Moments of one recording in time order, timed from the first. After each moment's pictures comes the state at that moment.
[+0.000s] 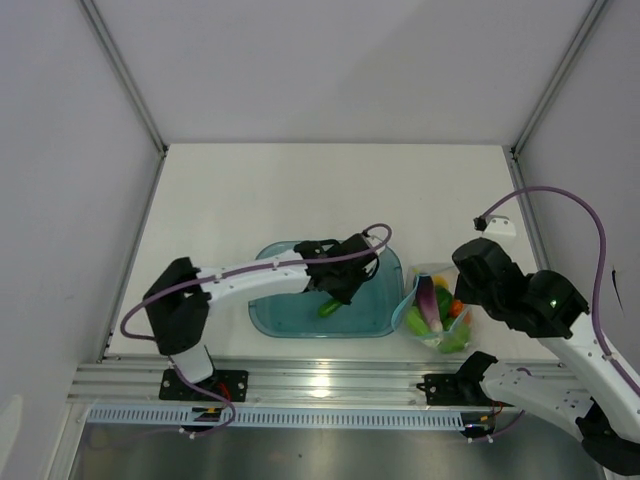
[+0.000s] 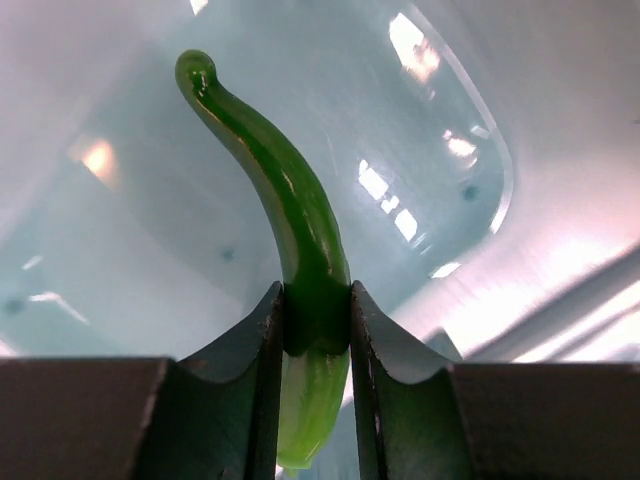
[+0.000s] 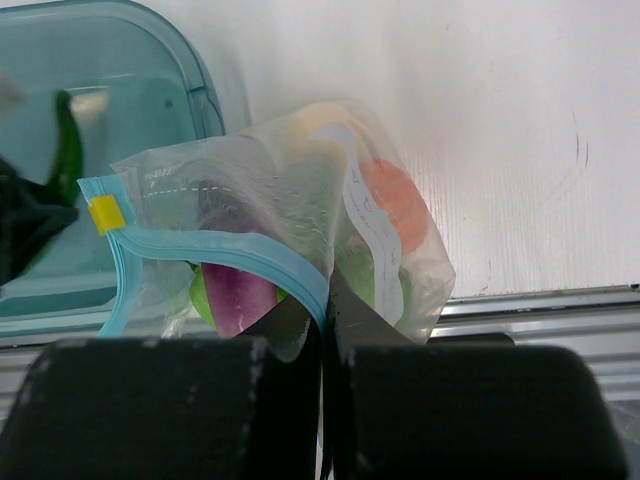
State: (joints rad) left arm -1.06 1.74 1.28 -0.65 -0.13 -0.31; right arm 0.78 0.82 1.22 -1.33 0.55 0.70
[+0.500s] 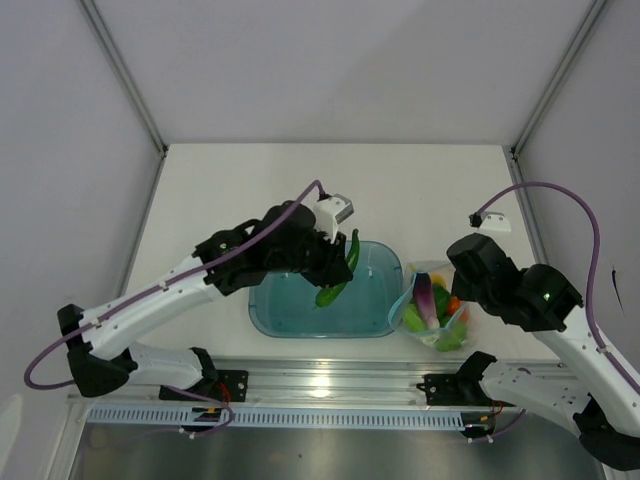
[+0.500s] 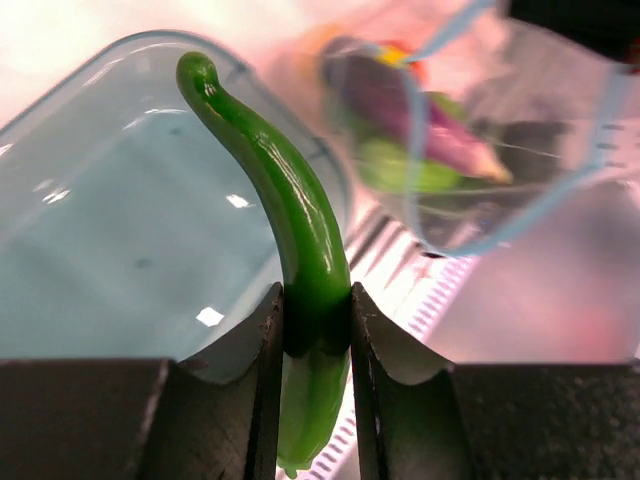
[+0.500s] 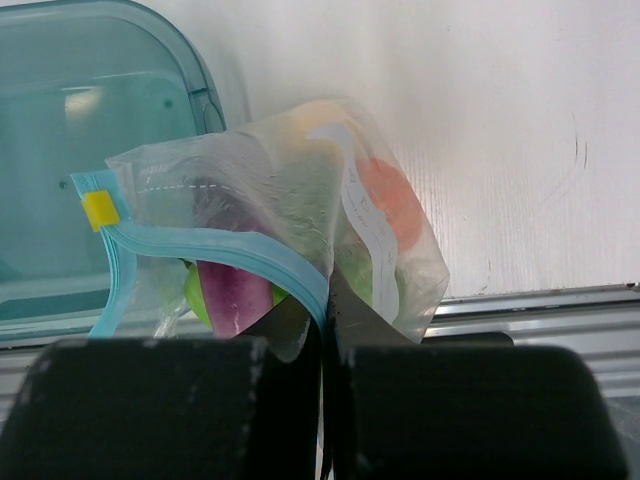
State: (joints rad) left arm -1.02 1.27 1.36 -0.72 0.05 -0.40; right arm 0.78 0.86 1.24 -1.33 0.55 0.70
